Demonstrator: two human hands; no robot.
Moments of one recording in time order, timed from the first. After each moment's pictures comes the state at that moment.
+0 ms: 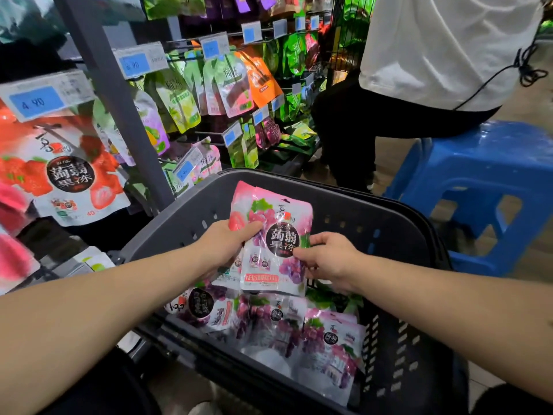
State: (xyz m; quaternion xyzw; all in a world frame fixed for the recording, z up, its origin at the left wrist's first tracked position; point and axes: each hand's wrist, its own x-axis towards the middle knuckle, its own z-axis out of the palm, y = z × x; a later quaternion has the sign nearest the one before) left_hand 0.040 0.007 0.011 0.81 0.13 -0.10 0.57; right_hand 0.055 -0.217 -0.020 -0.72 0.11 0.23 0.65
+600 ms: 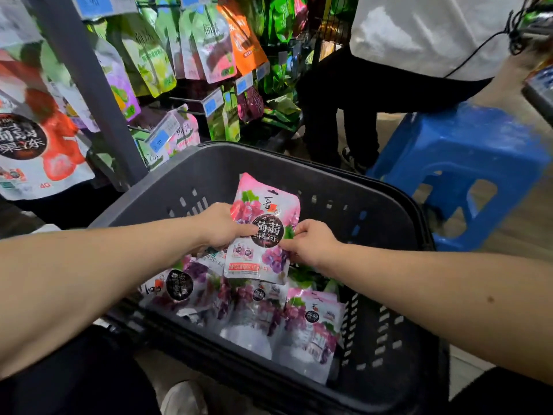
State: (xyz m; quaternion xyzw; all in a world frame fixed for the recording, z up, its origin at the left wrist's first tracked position) left_hand 0.074 0.005 -0.017 0.88 0.07 -0.20 0.44; right_hand 0.062 -0.209 -0.050 -0.83 0.10 0.17 0.52
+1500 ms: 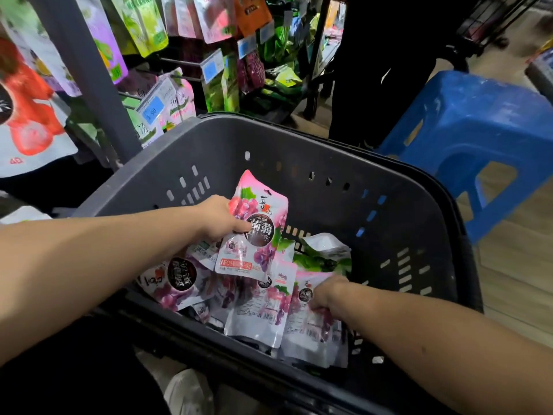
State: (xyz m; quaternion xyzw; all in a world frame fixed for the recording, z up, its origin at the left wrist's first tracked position) left_hand 0.089 0.030 -0.051 0.86 0.10 -0.25 0.42; right_hand 0.021 -0.214 -0.128 -0.86 0.17 0.42 0.23
